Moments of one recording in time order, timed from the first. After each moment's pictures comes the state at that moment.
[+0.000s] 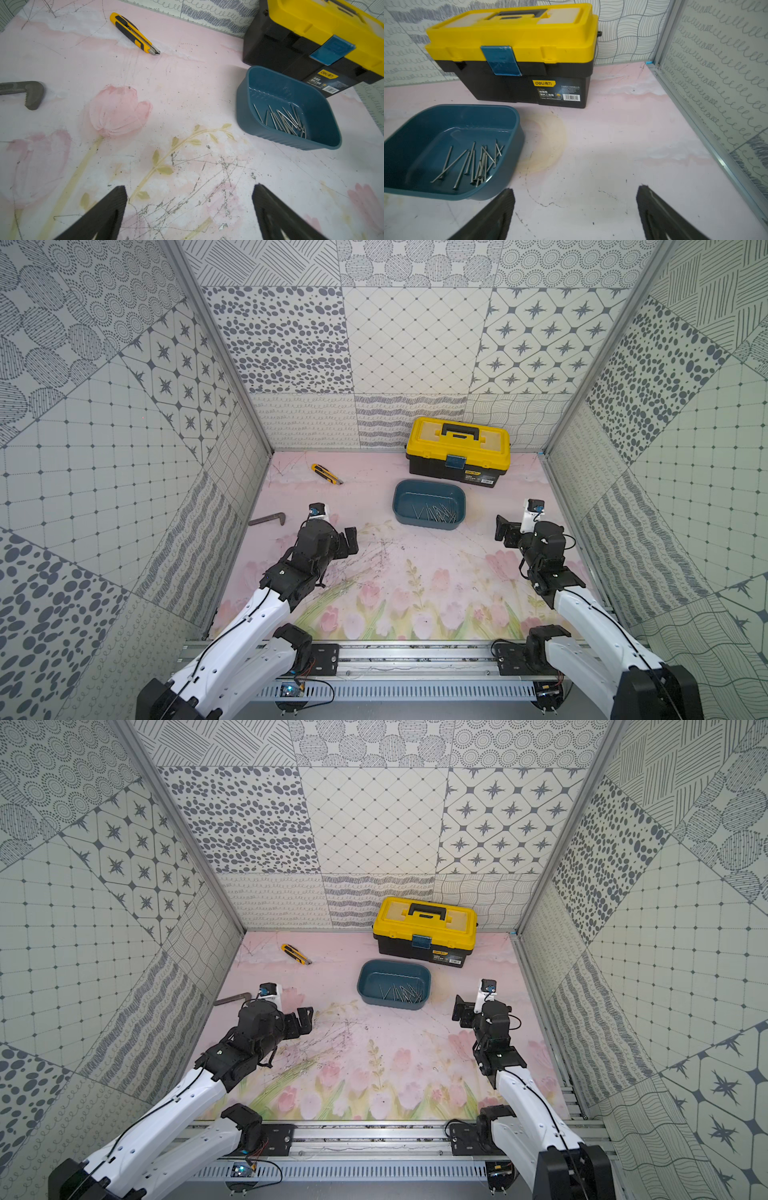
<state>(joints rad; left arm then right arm) -0.38 0.84 0.61 -0.37 -0.22 -0.43 0.09 0.97 0.37 0.23 0.12 0.11</state>
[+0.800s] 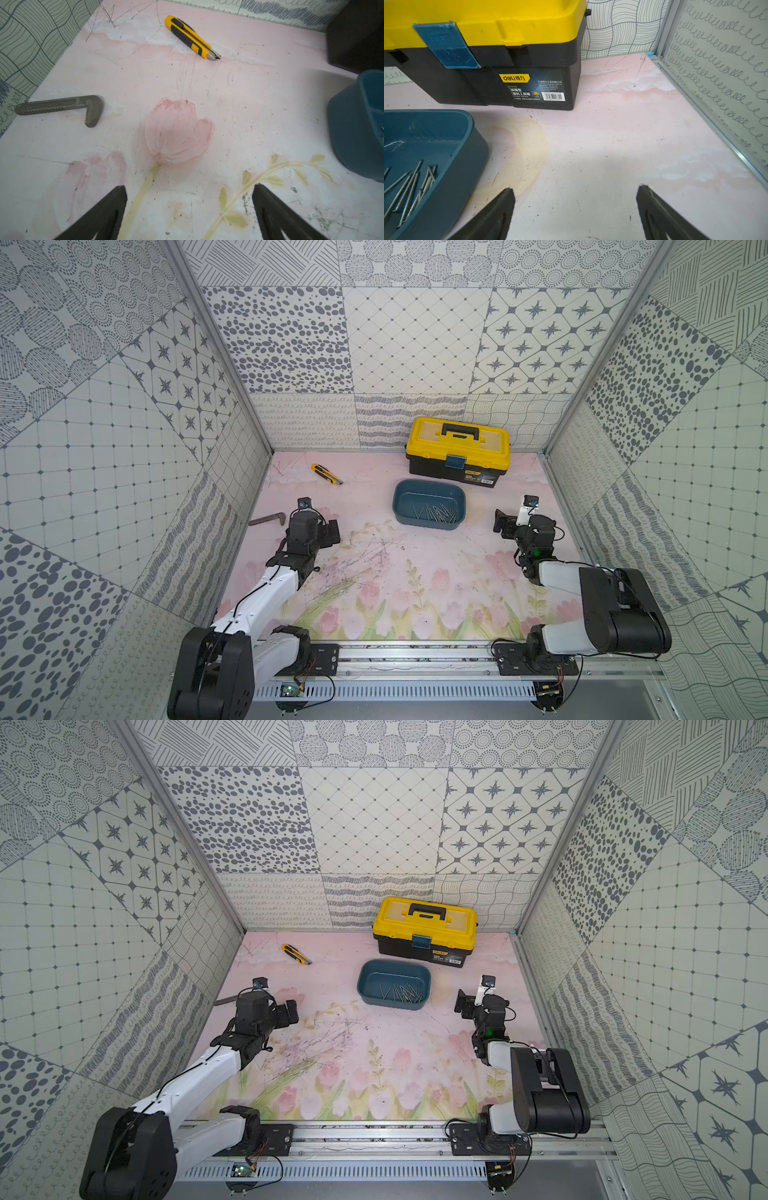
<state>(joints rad) -0.08 1.16 0.53 -0.01 -0.17 -0.20 -0.01 1.43 0.38 0.70 0.01 0.09</state>
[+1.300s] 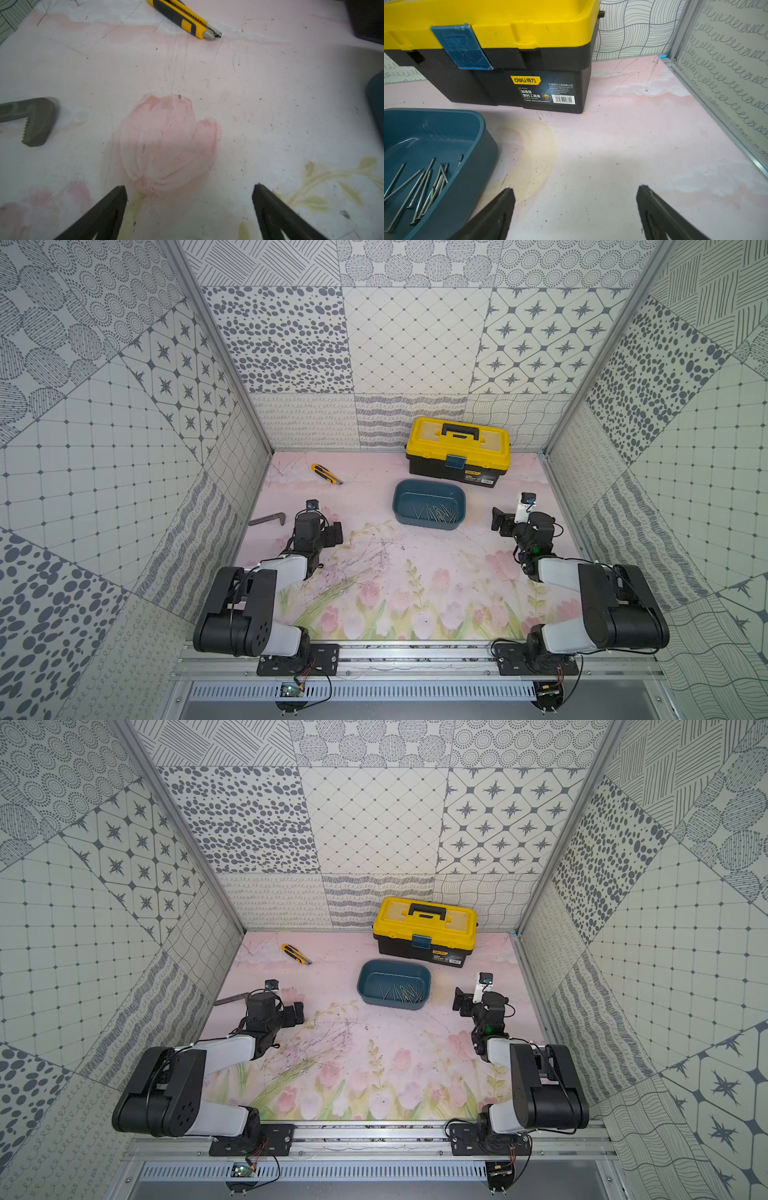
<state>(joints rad) -0.04 1.47 0.48 0.37 -0.07 -0.12 -0.01 1.46 0.41 0.70 -0.04 0.08</state>
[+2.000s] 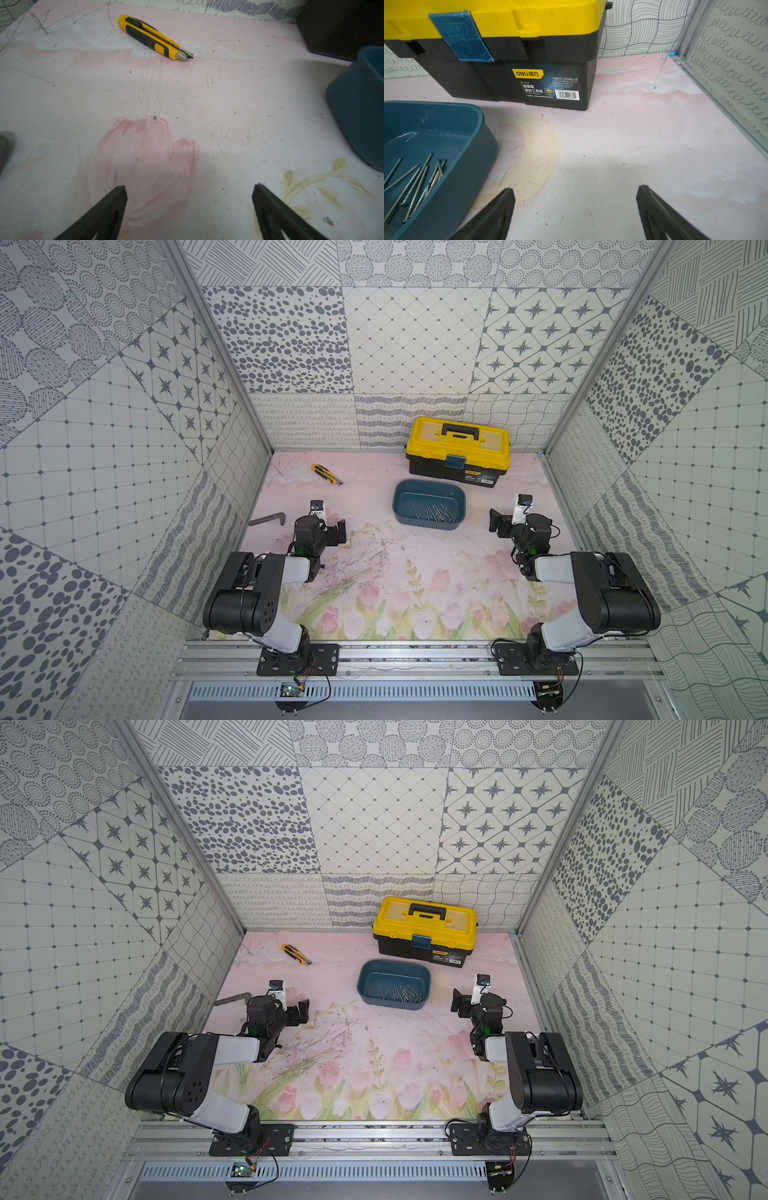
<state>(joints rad) -0.03 1.56 0.43 0.64 0.04 -0.08 -0.01 1.54 0.39 0.81 -0.06 0.07</state>
